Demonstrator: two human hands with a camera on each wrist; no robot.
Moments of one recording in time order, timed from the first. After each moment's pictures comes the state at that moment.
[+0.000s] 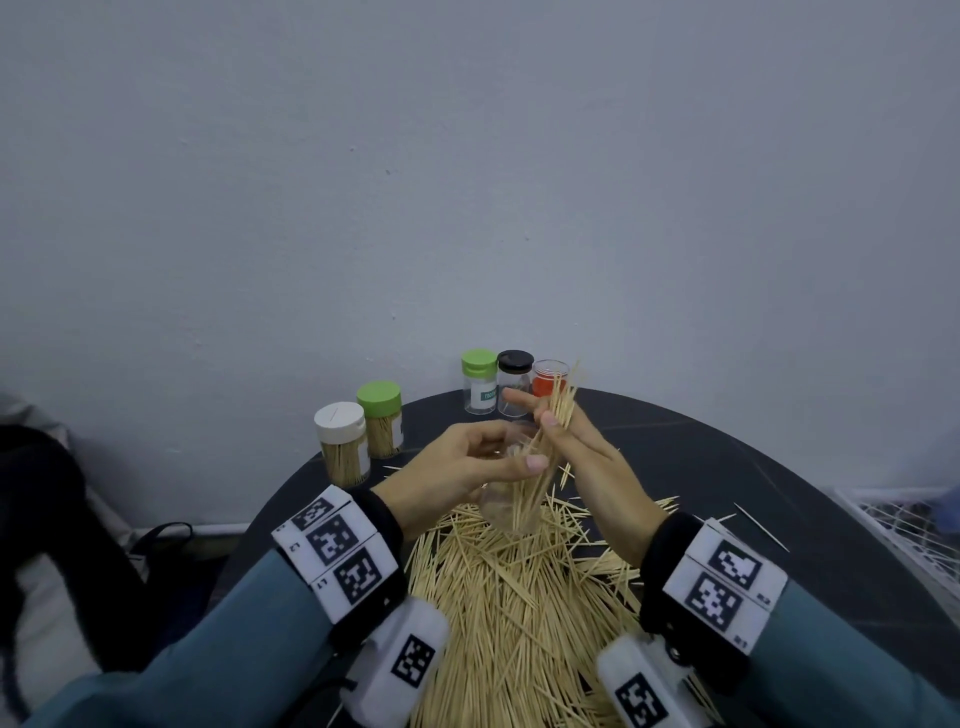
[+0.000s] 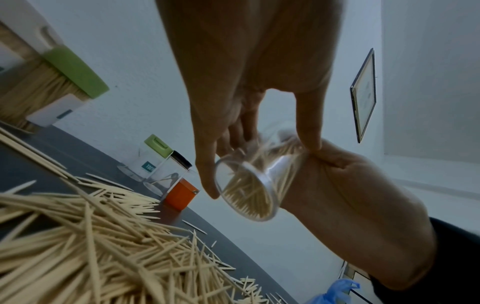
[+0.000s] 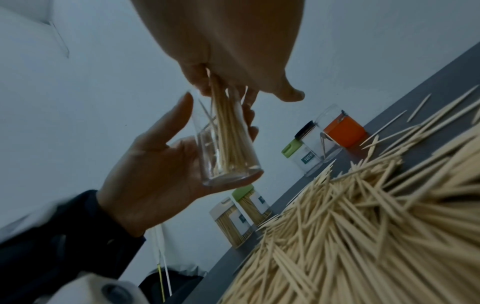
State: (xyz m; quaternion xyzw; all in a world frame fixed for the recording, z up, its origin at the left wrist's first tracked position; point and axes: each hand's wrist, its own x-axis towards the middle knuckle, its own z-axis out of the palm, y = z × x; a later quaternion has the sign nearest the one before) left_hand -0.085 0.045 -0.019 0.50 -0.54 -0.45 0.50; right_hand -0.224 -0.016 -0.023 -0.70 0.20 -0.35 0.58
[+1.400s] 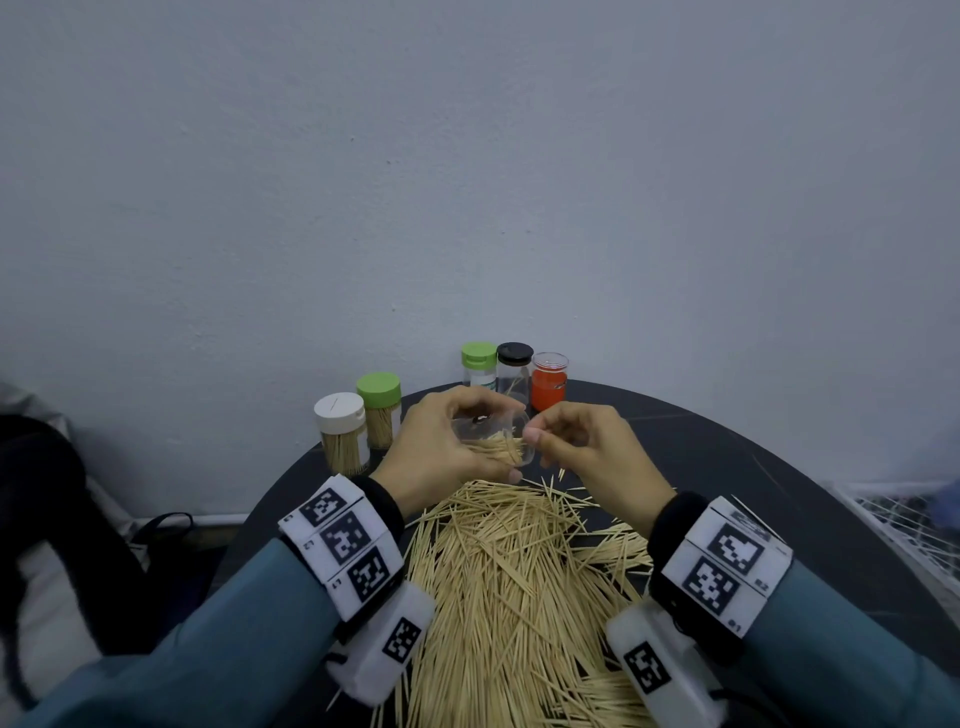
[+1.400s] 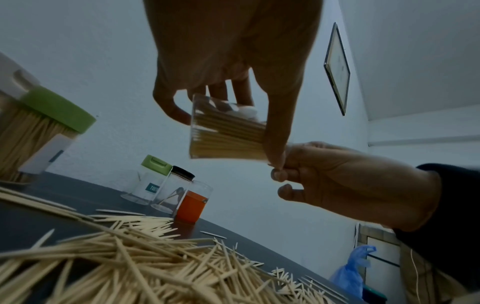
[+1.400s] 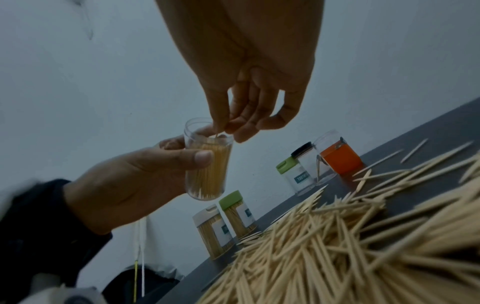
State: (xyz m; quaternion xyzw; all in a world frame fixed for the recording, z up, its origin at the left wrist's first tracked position) left_hand -0.068 0.040 -0.025 0.60 -0.60 -0.18 0.50; right_hand -0.226 -0.041 -0.028 -0.81 0.26 -0.35 0.38
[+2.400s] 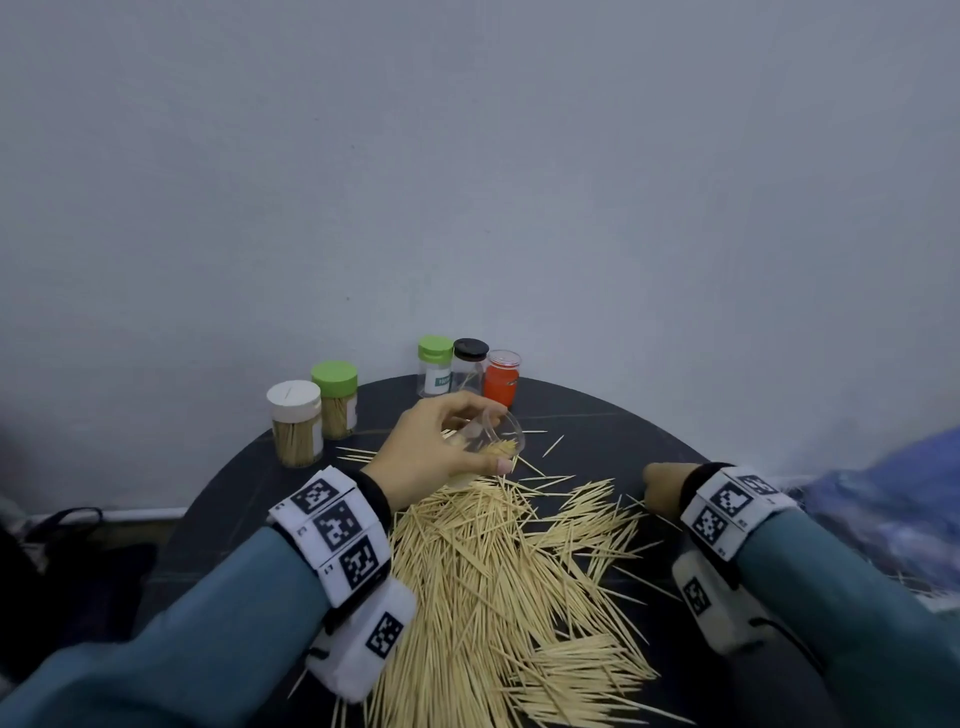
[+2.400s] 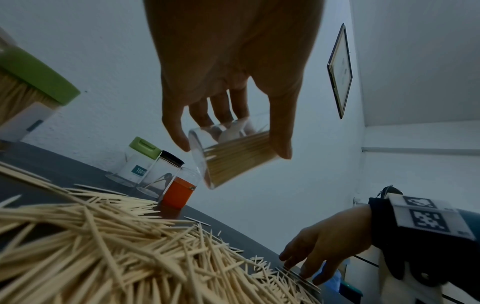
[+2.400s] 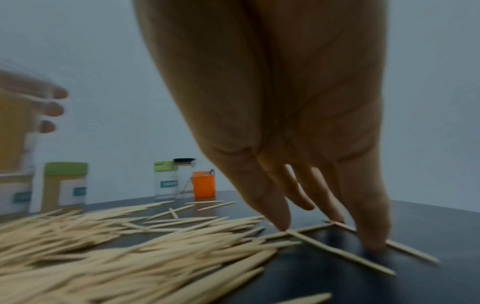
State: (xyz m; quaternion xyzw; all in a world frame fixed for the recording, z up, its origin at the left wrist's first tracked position) left_hand -0.082 0.034 -0.031 0.59 -0.60 -0.25 0.48; right_hand -0.307 -0.085 -0.023 -0.78 0.60 0.18 0.06
